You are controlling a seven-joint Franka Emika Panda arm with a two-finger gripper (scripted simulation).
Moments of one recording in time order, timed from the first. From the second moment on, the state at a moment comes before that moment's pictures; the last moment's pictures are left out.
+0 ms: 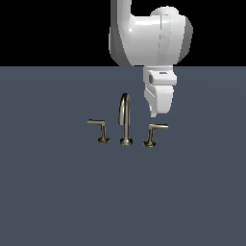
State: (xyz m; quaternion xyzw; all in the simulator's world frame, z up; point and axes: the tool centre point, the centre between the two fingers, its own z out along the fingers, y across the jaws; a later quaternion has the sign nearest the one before) arm 0.020 -0.110 0.128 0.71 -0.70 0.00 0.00
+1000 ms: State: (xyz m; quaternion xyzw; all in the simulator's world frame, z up) arm 0.024 -0.148 0.091 0.65 -0.76 0.00 0.00
